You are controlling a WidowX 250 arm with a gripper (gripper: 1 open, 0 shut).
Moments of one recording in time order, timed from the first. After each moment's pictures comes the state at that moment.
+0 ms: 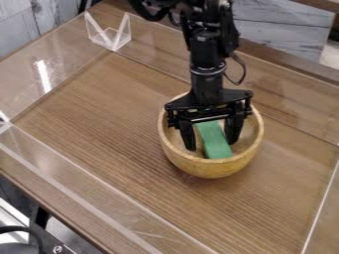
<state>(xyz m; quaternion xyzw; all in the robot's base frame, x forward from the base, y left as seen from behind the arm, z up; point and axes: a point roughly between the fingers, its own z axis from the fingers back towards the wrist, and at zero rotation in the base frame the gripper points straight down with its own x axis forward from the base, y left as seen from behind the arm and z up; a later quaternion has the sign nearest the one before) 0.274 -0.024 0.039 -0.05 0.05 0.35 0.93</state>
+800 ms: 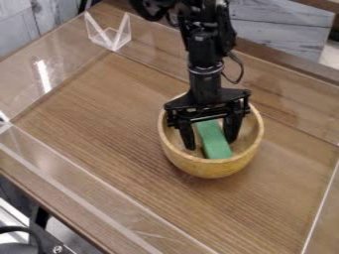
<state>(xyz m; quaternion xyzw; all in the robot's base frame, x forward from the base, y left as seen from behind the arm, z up) 0.276 -0.022 0.036 -0.06 0.05 0.36 0.93</state>
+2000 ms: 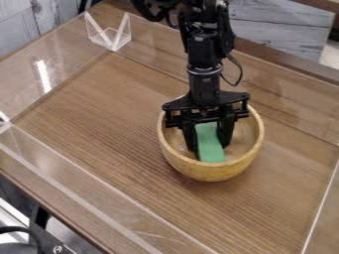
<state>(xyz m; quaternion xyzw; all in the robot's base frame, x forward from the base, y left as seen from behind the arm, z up) 0.271 -0.022 0.035 -0.06 0.08 0.34 0.93</state>
